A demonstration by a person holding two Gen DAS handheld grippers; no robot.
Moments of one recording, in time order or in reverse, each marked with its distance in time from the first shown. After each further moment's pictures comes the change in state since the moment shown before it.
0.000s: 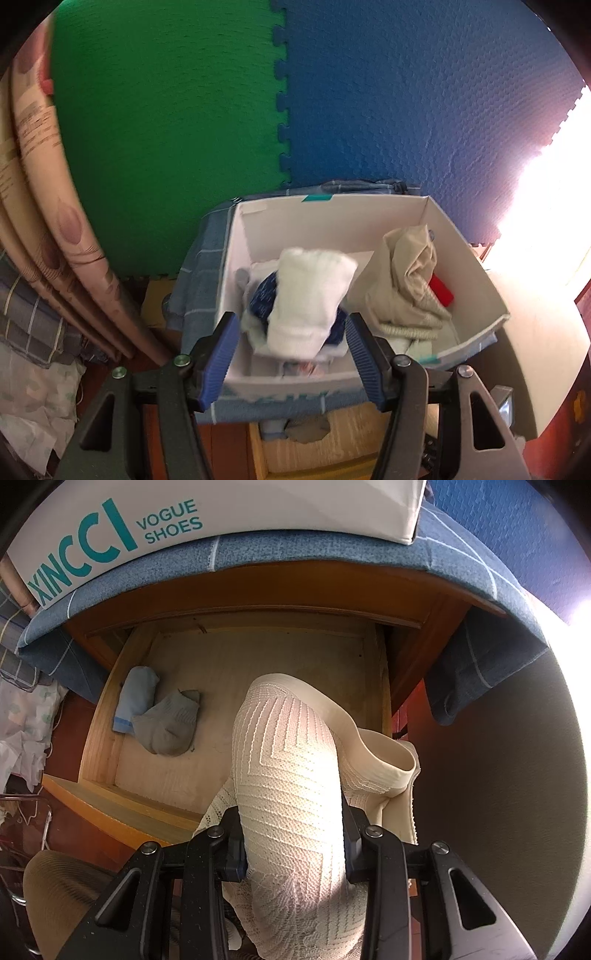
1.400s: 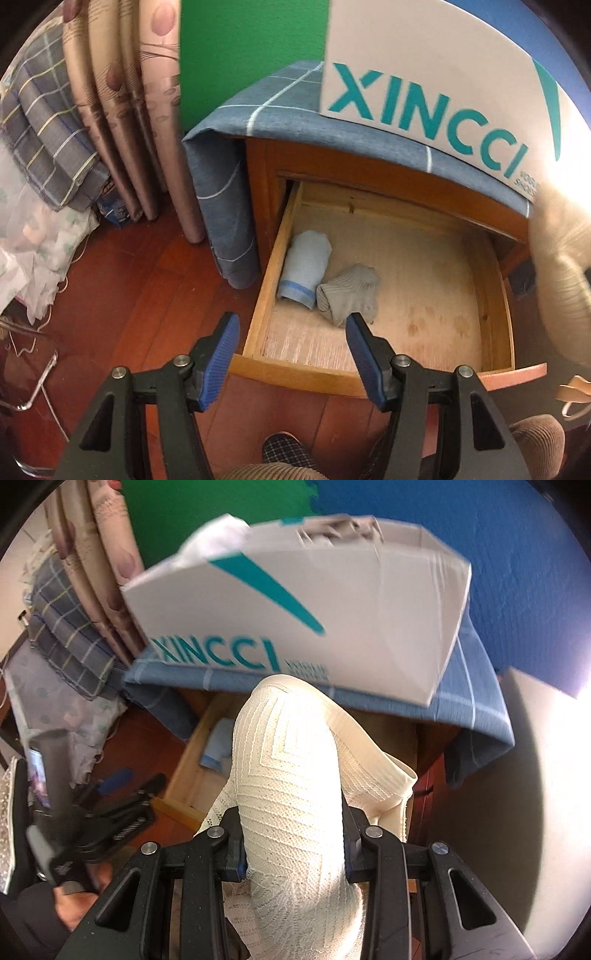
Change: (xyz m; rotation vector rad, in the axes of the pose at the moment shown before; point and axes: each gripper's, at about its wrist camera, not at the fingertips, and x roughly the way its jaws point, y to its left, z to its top) left arm 0.066 0.013 -0.239 -0.334 0.168 0.174; right arm -0.119 0.021 0.008 -0.120 -0.204 0.172
